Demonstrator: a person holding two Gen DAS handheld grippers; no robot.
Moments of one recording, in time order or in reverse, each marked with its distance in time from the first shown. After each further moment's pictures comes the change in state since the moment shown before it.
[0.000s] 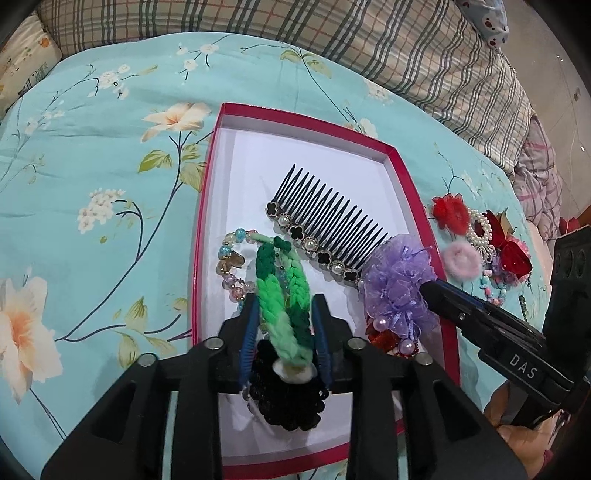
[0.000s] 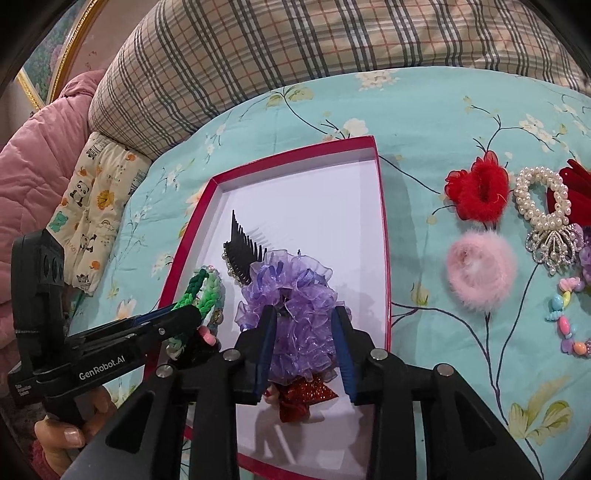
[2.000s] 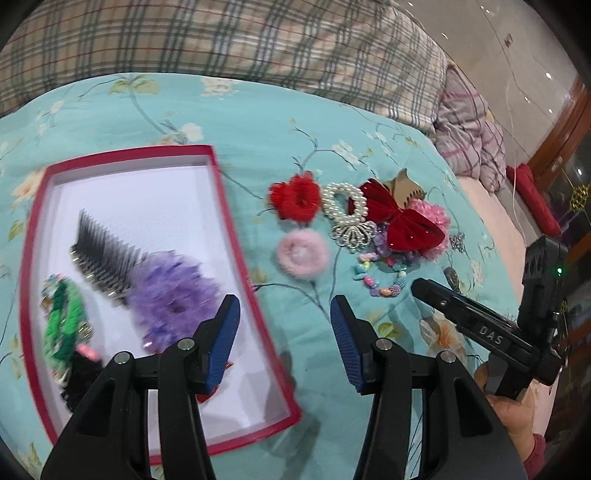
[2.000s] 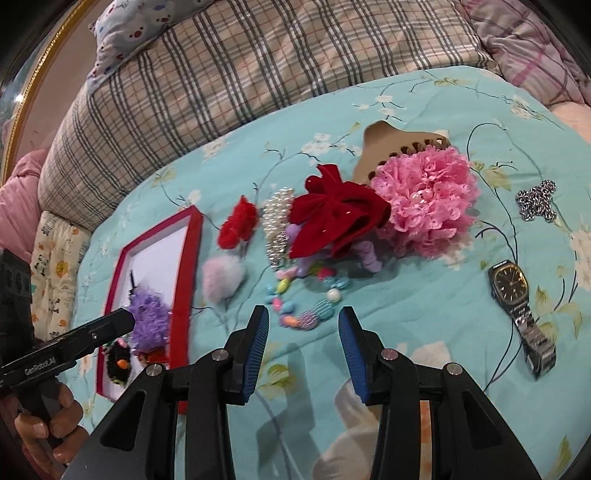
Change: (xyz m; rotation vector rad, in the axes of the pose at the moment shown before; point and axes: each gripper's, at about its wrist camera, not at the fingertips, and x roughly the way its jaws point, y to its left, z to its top) left arm 0.006 -0.156 0.002 0.222 0.014 -0.186; right arm -0.118 -0.150 -0.027 0.195 -0.131 -0.203
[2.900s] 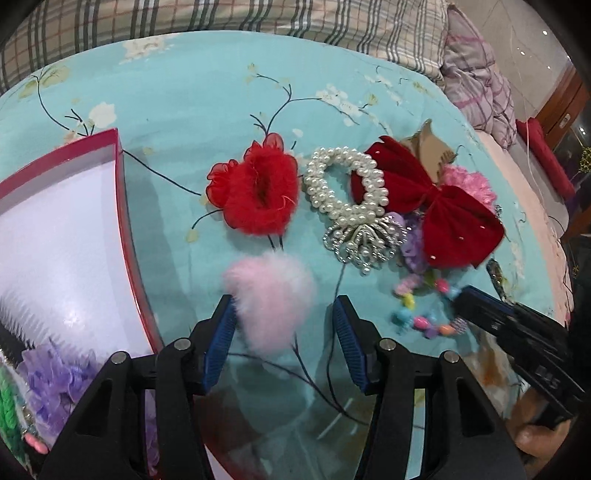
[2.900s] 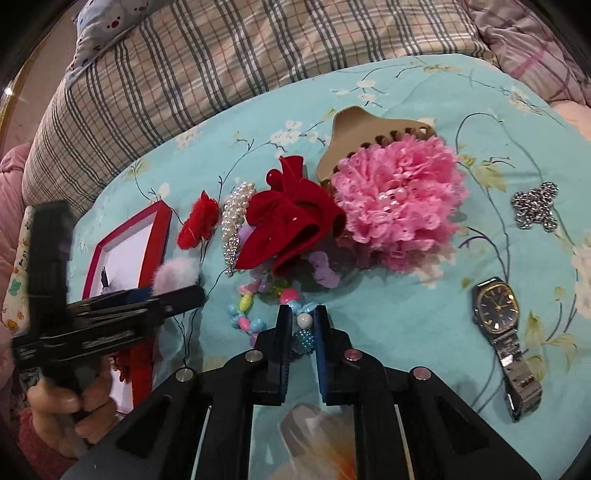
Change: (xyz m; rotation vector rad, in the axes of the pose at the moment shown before) left arm 0.104 -0.026 0.028 0.106 0.138 0.024; right arm 0.014 -0.025 0.011 -0.005 0.047 -0.042
